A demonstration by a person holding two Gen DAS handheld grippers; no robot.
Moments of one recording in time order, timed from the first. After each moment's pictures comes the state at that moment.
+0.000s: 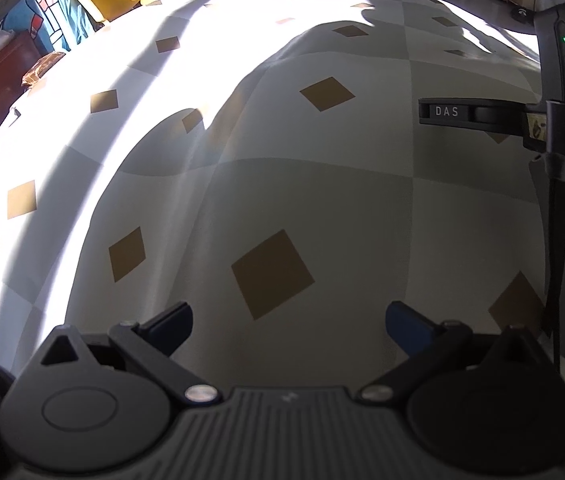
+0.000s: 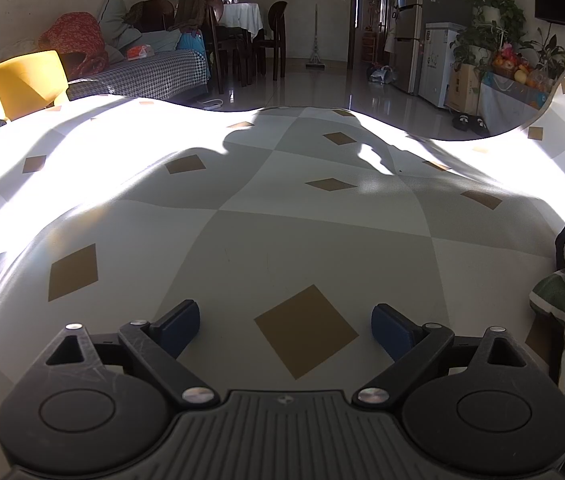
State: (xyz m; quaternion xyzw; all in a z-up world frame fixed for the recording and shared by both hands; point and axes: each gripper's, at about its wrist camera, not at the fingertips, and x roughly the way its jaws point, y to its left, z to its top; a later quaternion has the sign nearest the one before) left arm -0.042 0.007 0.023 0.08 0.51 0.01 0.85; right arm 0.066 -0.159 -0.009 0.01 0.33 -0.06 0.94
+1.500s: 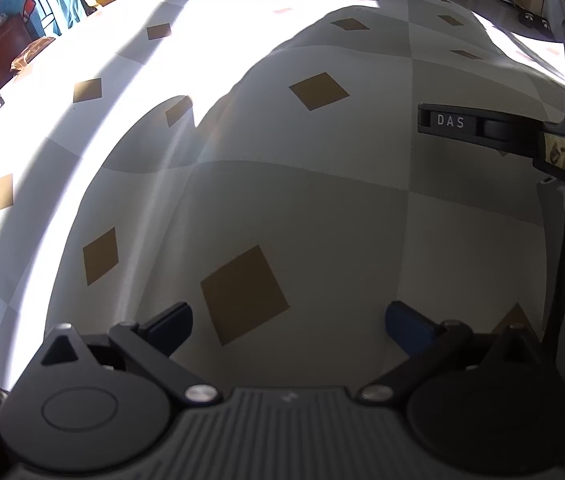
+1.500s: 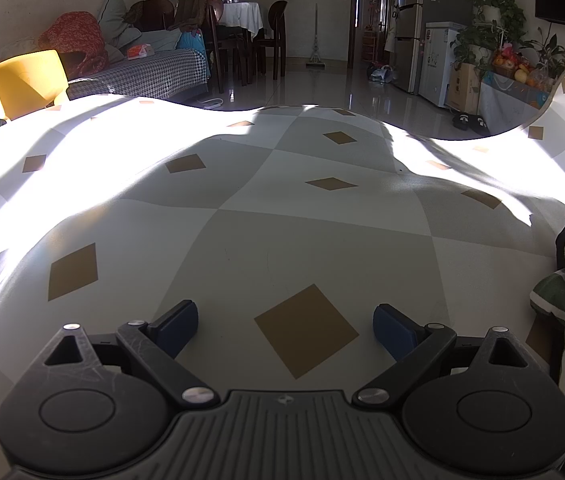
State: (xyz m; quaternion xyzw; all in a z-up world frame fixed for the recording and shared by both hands) left arm -0.017 0.000 0.013 0.05 0.53 0.01 0.85; right arm 0.066 -0.159 -0.008 0.01 0.33 -0.06 0.94
